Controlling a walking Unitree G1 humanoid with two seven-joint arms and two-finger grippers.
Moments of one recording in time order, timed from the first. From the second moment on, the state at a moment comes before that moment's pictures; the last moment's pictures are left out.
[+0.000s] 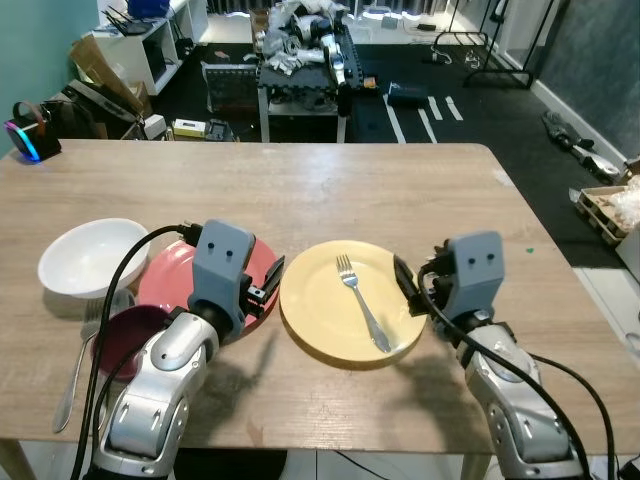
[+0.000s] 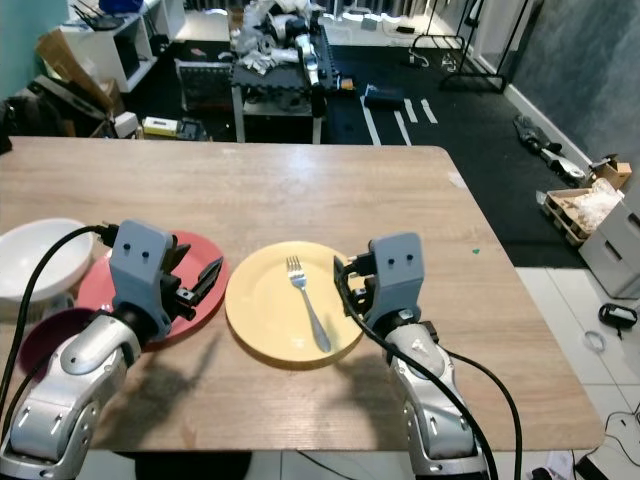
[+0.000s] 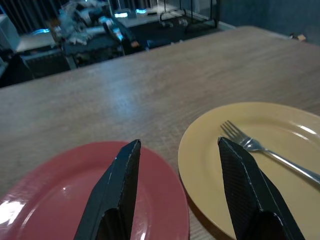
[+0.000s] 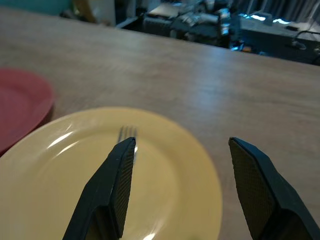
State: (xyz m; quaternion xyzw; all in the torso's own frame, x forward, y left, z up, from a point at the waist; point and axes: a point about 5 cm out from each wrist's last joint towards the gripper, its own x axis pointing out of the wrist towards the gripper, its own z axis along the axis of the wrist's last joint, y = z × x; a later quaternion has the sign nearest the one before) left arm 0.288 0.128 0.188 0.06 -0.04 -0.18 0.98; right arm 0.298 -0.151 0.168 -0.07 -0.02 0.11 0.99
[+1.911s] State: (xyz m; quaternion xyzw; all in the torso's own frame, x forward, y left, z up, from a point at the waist) left arm 0.303 0.135 0.192 0.11 0.06 -0.29 0.95; right arm 0.315 -0.120 0.120 -0.08 0.17 0.12 0.98
